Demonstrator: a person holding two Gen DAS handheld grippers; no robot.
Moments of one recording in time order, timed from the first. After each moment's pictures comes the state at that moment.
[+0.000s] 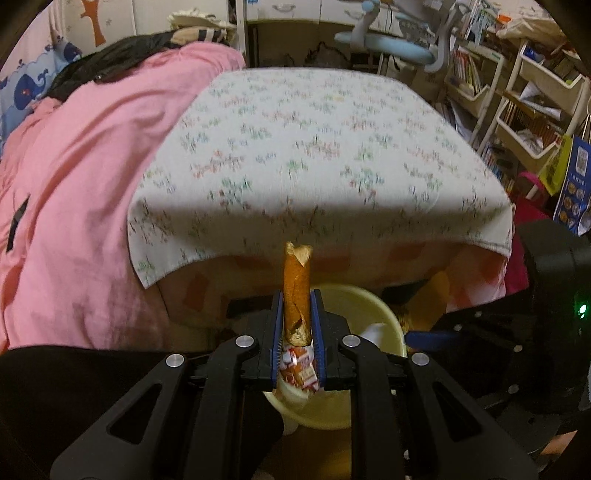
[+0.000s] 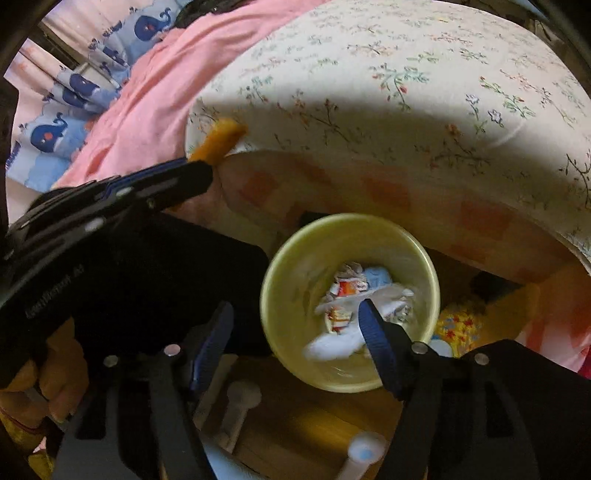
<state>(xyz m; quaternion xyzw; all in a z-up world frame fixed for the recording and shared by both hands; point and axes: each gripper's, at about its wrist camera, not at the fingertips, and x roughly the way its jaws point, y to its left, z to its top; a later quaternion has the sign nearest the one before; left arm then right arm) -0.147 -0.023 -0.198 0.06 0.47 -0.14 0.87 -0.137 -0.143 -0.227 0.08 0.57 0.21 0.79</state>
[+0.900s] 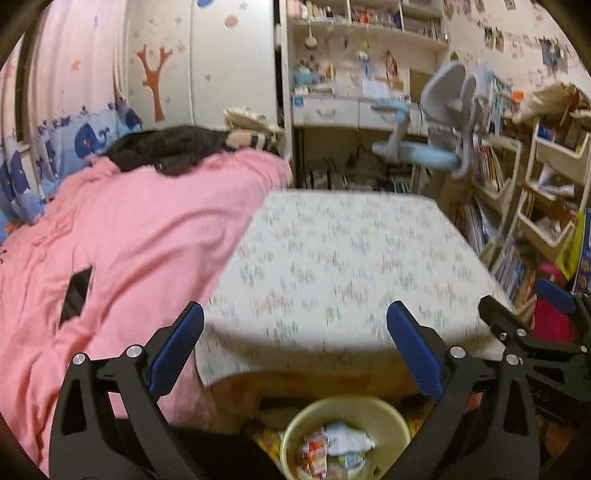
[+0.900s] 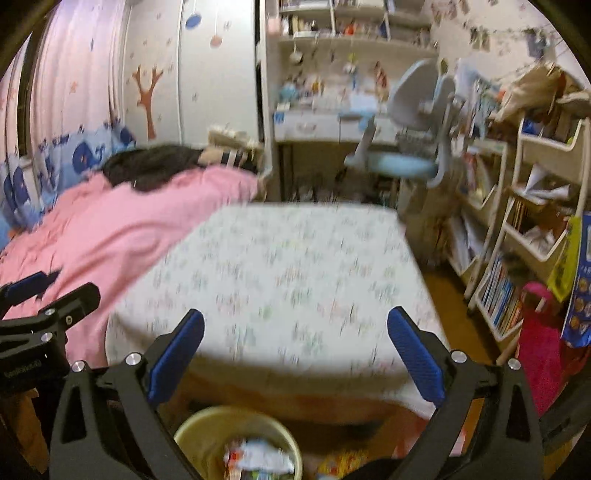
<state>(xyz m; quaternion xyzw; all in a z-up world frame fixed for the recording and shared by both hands) -0.154 -0.016 -0.088 0.03 0.26 -0.05 0.96 -0.147 -0.202 -0.087 0.04 0.24 -0.05 0.97</state>
